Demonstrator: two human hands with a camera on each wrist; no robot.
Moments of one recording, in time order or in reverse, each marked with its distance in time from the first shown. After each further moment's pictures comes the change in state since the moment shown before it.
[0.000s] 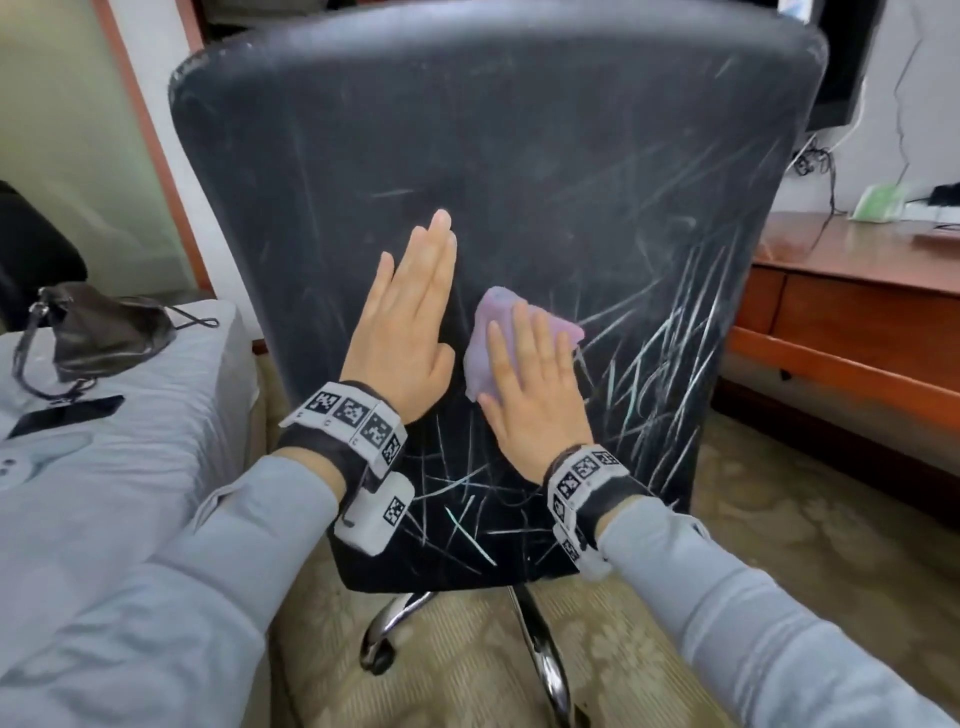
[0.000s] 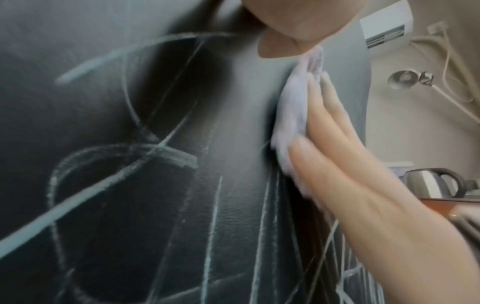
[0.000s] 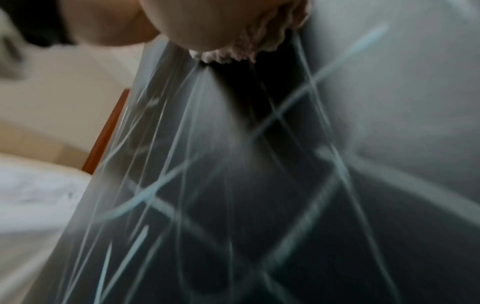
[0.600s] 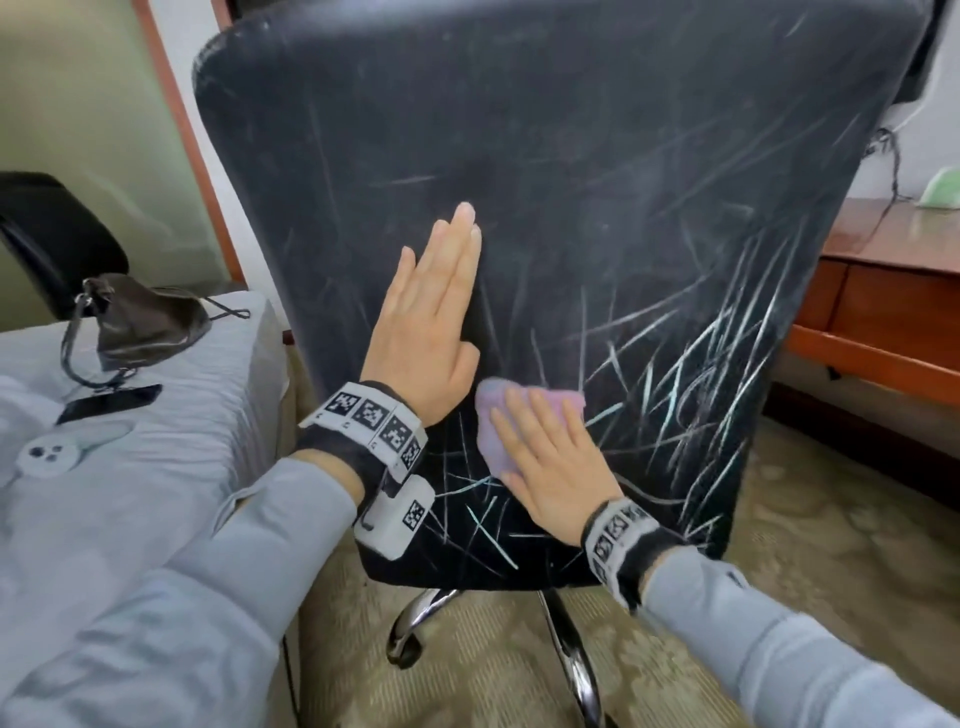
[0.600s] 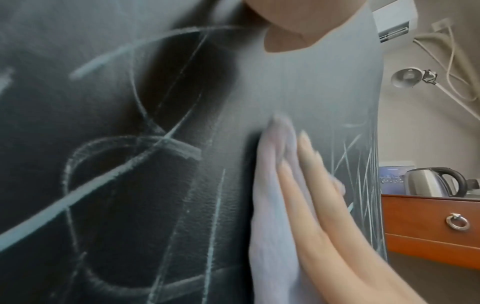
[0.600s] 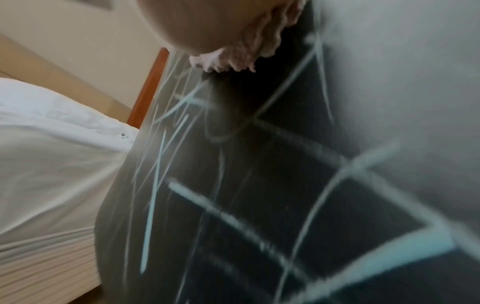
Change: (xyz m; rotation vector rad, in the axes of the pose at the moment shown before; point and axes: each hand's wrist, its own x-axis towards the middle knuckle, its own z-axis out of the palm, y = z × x) left_hand -0.008 -0.013 0.001 -0.067 0.044 0.012; right_hand -0.058 -0.008 0.047 -0.092 -0.126 -0.288
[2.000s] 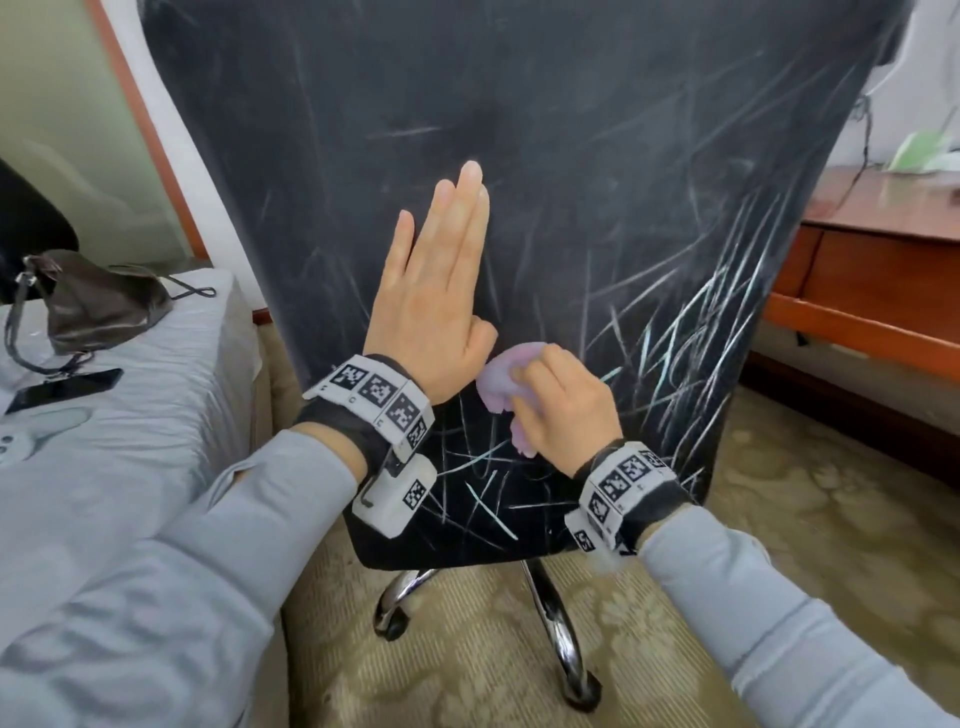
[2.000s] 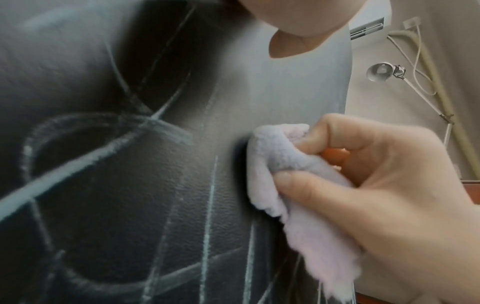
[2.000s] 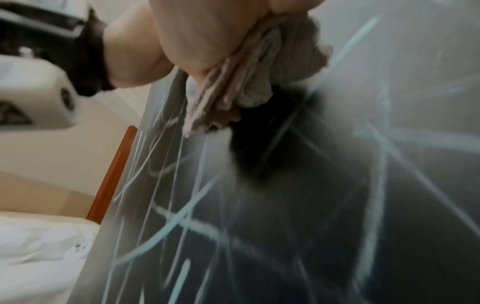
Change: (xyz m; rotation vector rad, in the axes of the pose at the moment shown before) left_hand 0.008 0.023 0.010 0.111 -0.052 -0.005; right_hand 0.023 0.020 -0.044 0.359 0.348 0.217
